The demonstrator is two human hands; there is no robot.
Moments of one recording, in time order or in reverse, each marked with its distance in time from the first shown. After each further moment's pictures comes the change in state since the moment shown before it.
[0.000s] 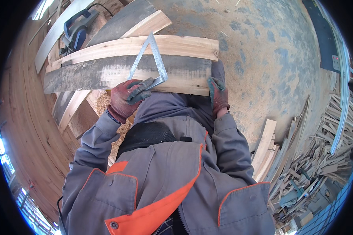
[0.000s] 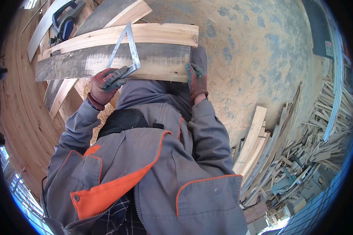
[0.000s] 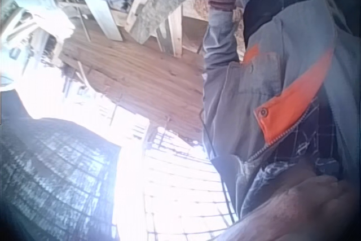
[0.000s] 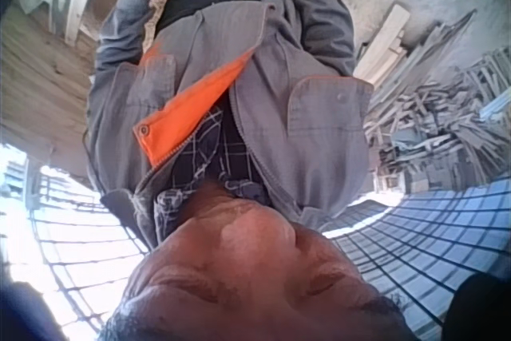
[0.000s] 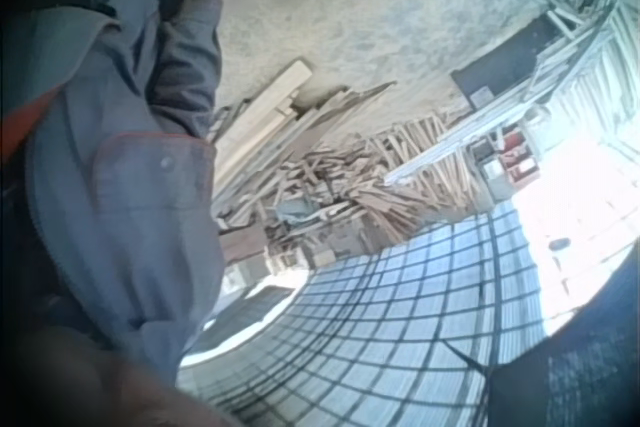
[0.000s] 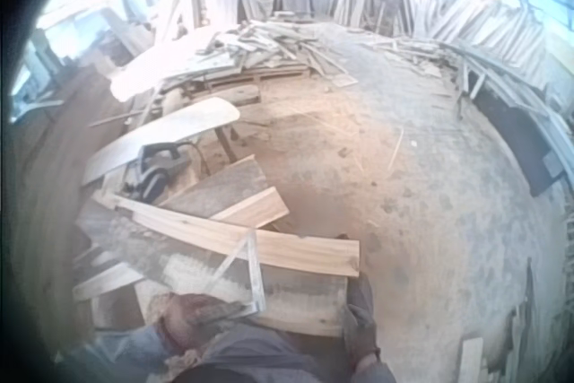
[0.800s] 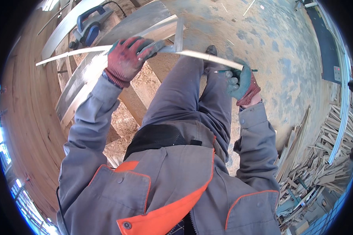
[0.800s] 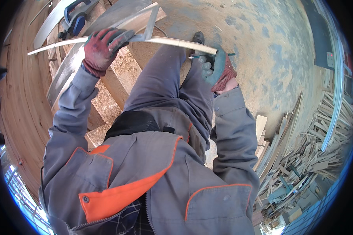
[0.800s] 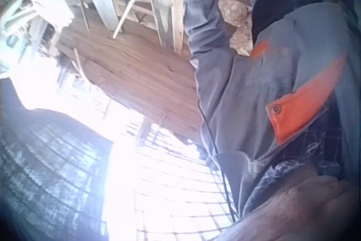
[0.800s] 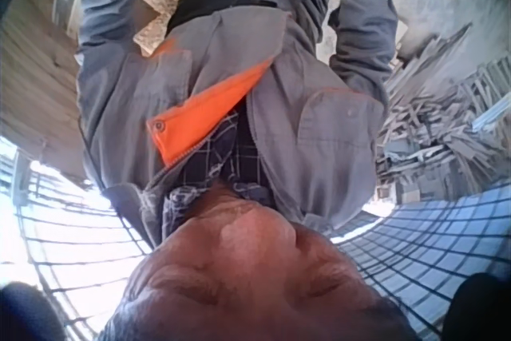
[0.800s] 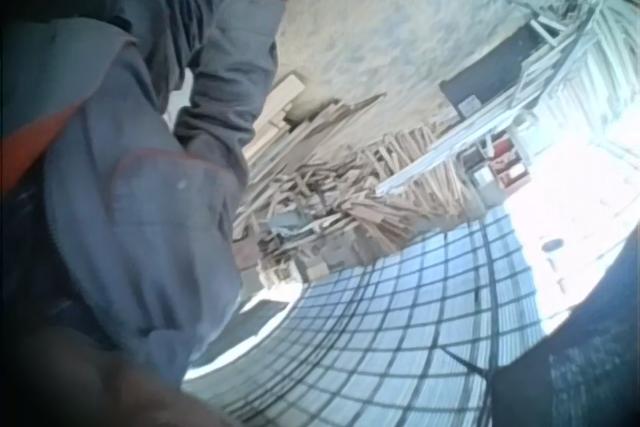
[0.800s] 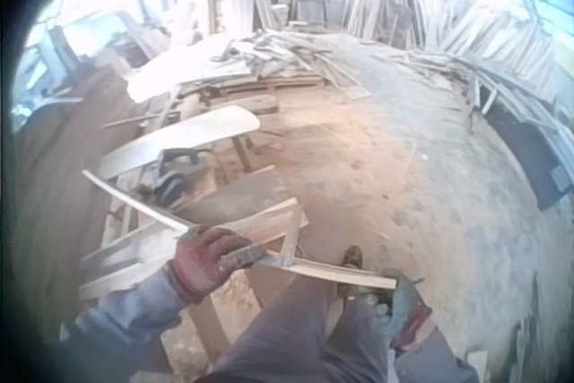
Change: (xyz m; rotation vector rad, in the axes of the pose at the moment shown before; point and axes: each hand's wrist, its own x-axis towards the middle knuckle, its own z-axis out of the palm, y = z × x) left_hand 0.085 -0.035 -0.075 0.820 0.232 0.449; right_hand 0.017 -0.188 -0.006 0.660 -0.302 0.619
